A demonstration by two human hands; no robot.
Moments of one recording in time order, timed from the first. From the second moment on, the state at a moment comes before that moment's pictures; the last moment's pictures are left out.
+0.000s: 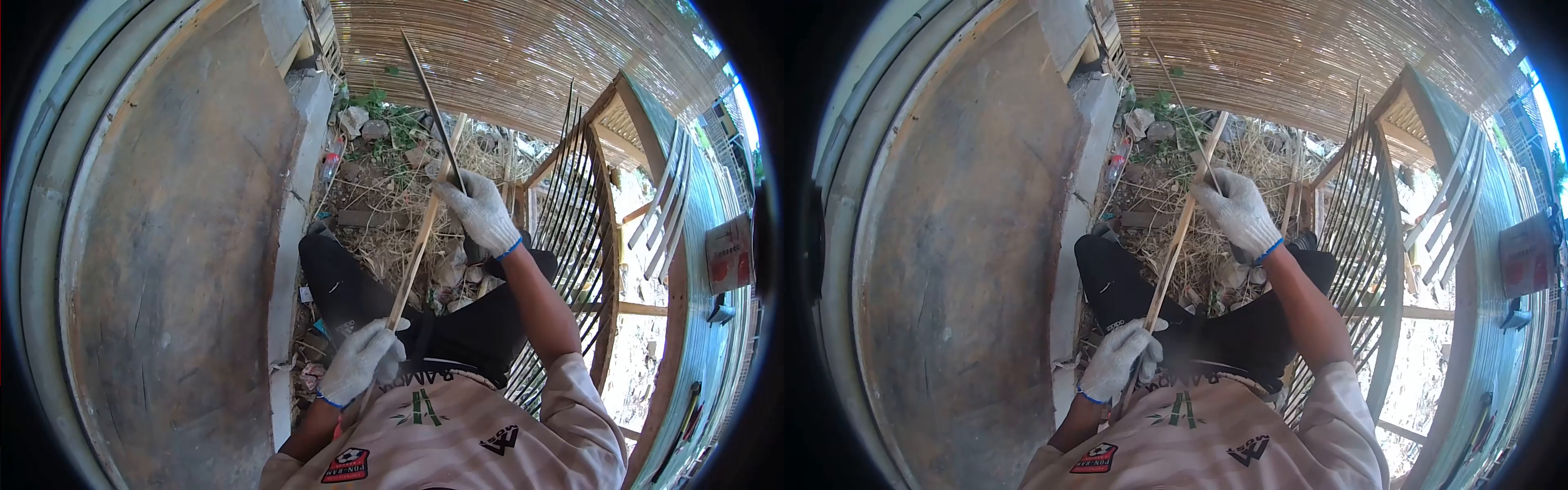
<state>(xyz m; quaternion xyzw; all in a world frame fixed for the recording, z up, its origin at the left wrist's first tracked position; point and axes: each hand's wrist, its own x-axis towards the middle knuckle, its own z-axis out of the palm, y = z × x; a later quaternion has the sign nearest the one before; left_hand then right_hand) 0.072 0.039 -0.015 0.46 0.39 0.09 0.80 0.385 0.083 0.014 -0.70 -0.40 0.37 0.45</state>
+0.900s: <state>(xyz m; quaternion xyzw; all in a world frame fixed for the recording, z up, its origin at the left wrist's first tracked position) 0.082 0.055 -0.018 0.43 0.44 0.12 0.78 0.343 0.029 -0.009 -0.65 -0.73 0.20 0.12</state>
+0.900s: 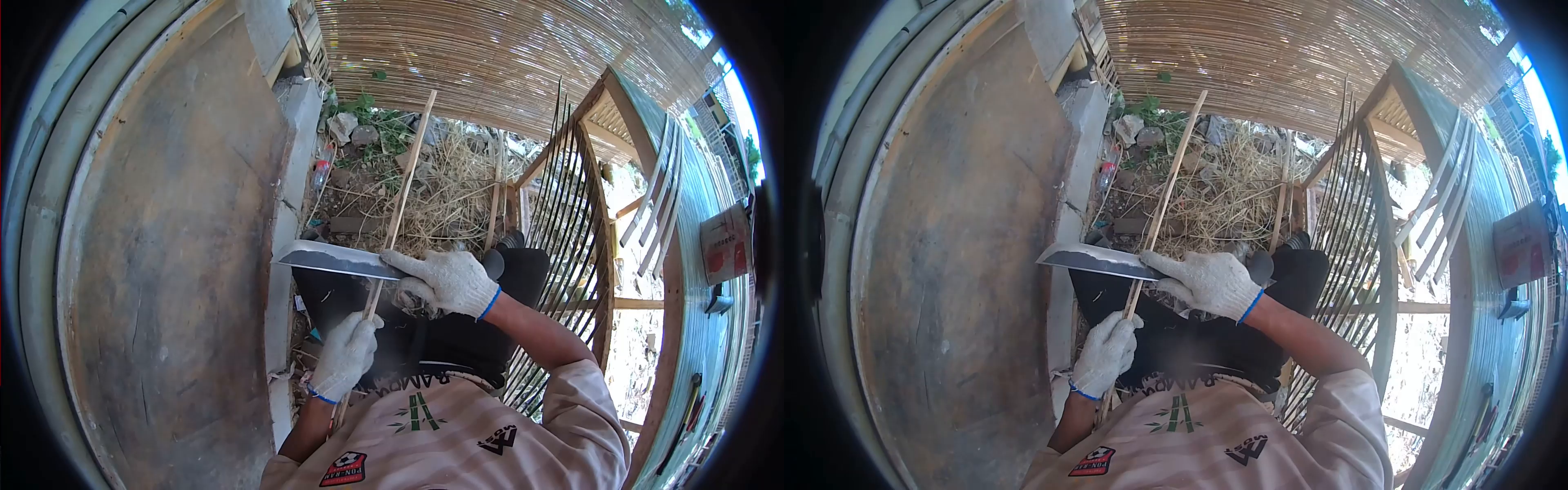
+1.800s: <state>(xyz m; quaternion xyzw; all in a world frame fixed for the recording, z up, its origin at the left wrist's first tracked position) 0.096 0.063 -0.023 0.47 0.48 0.14 0.73 0.321 0.020 -0.006 -0.64 -0.72 0.25 0.10</state>
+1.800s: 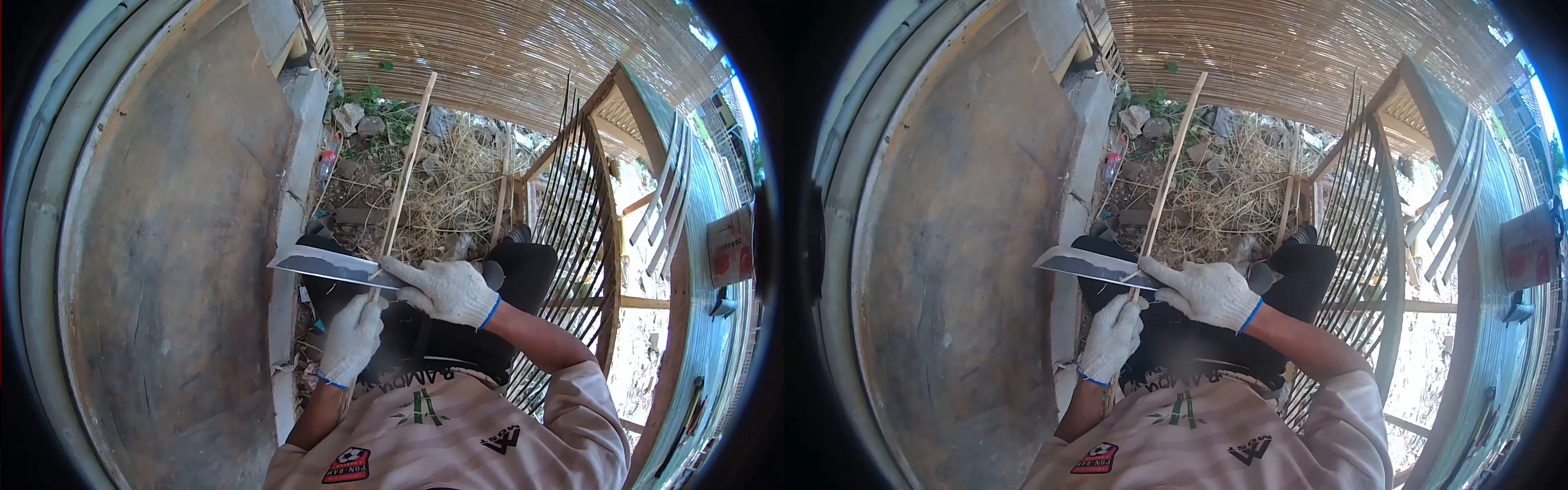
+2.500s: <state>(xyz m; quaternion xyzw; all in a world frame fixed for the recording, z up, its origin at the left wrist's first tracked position) 0.073 0.031 -0.033 0.49 0.45 0.10 0.74 0.397 0.043 -0.022 -0.74 -0.62 0.15 0.20</state>
